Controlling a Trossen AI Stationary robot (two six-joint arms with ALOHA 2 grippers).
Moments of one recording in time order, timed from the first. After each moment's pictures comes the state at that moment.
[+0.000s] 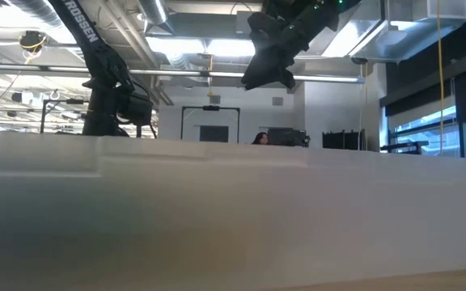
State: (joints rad) left arm 0.90 1.64 0.84 -0.79 -0.20 -0.44; right arm -0.36 1.66 1.43 -0.51 -0.18 0.23
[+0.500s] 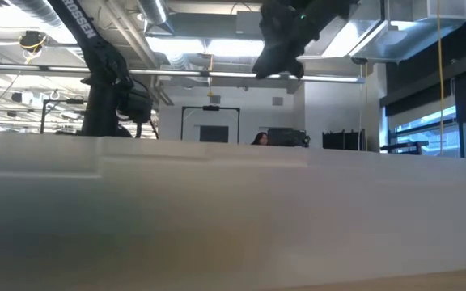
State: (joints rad) left arm 0.89 1.60 0.84 -0.83 -0.14 -0.41; right arm -0.37 1.58 1.43 -0.59 -0.18 0.20
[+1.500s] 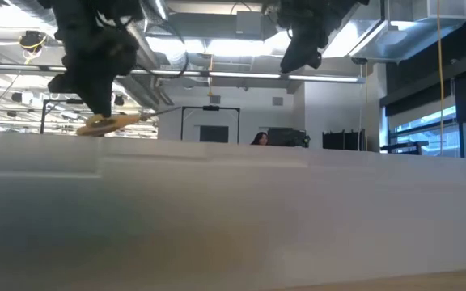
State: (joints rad) left arm 0.15 1.11 0.84 -0.90 -0.02 -0.88; right arm -0.37 1.49 1.43 -0.83 -0.19 -0.01
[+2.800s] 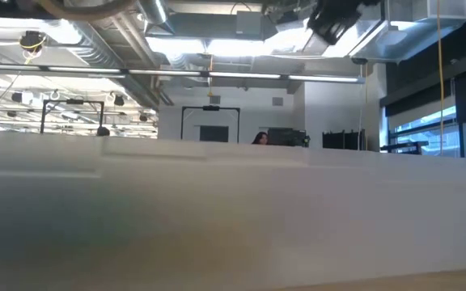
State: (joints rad) left arm -0.67 1.36 0.86 0.01 -0.22 -1.23; right arm 0.13 1.36 1.15 -0.58 -0.27 0.10
